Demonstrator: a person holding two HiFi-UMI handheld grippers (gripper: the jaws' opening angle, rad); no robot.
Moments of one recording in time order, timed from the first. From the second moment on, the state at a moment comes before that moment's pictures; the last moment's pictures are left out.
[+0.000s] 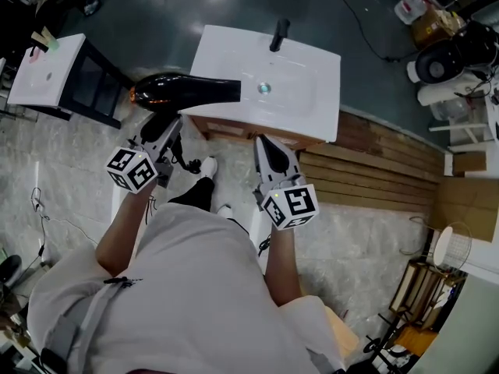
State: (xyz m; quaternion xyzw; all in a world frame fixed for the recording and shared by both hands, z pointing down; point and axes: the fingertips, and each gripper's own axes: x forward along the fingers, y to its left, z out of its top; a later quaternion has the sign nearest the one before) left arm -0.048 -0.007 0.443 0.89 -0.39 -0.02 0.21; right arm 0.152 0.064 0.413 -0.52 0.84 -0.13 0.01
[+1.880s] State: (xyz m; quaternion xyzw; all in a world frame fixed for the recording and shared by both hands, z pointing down) left arm -0.028 -0.204 0.470 0.91 -0.32 0.00 0.26; right arm 0.127 -0.120 0.426 -0.56 0.82 -0.14 -0.02
